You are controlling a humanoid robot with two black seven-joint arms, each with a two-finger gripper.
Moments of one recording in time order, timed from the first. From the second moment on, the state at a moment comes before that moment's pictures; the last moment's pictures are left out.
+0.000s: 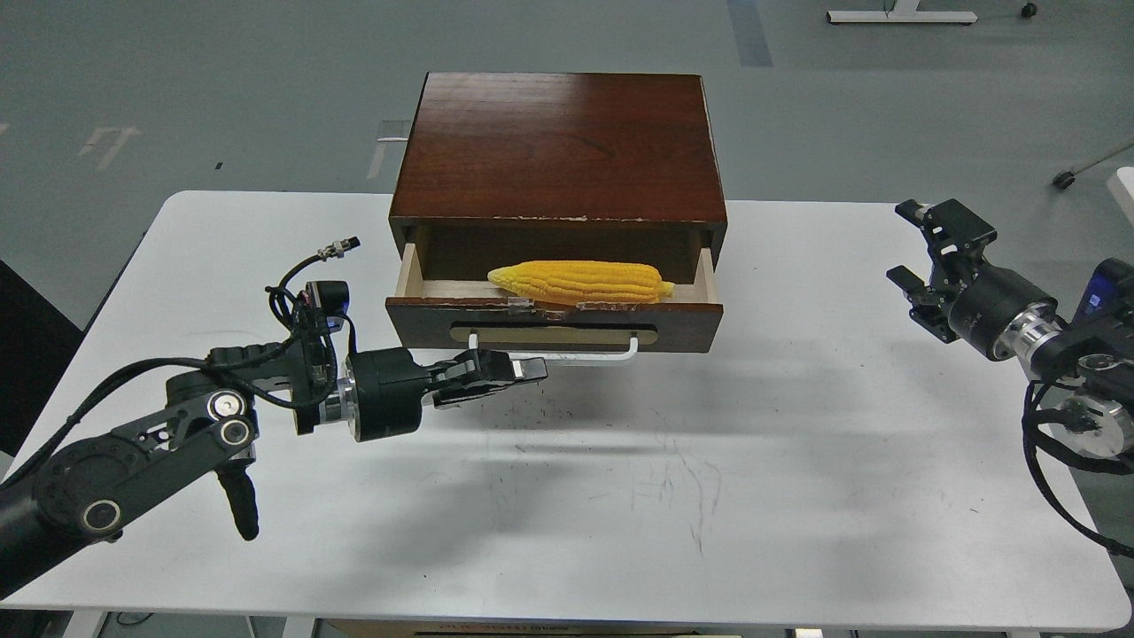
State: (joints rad) left arm -0.53 0.52 -0.64 -1.36 1.22 -0.49 -0.30; right arm 0.76 -0.71 0.18 0.89 -0.29 0.17 0.49
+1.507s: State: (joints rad) left arm -0.59 0.46 -0.65 -1.18 1.21 -0.37 -0.30; right arm 0.73 -0.71 0.18 0.89 -0.29 0.17 0.49
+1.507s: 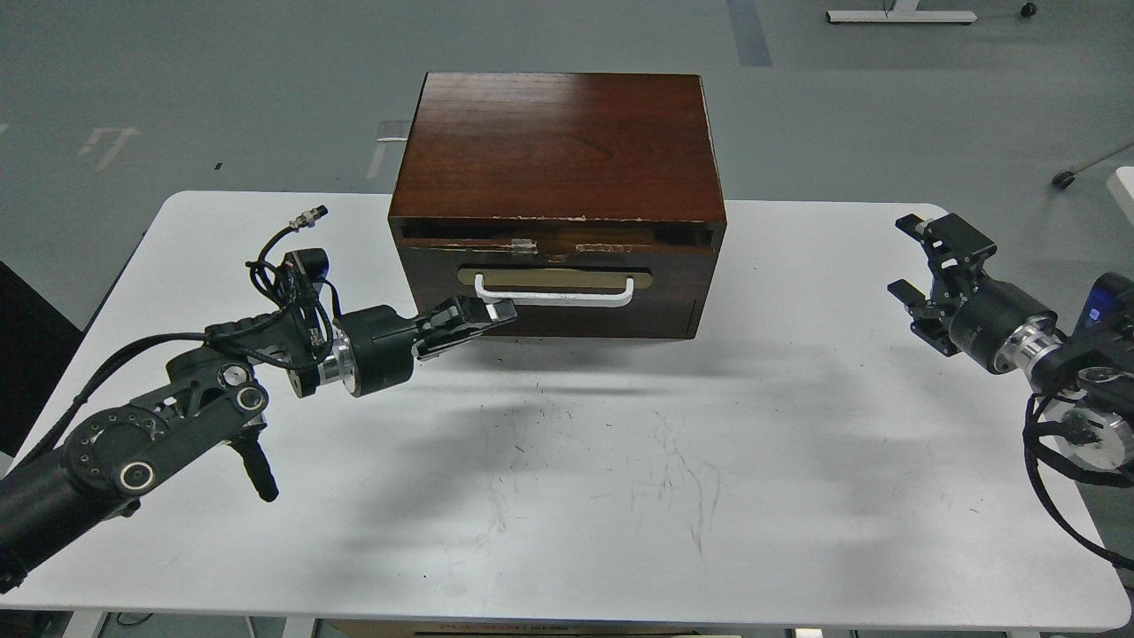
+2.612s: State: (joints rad) left arm -0.60 0.50 -0.64 -1.22 1.16 -0.46 -0.31; right arm 0.72 -0.72 0.18 0.89 -0.29 0.17 0.49
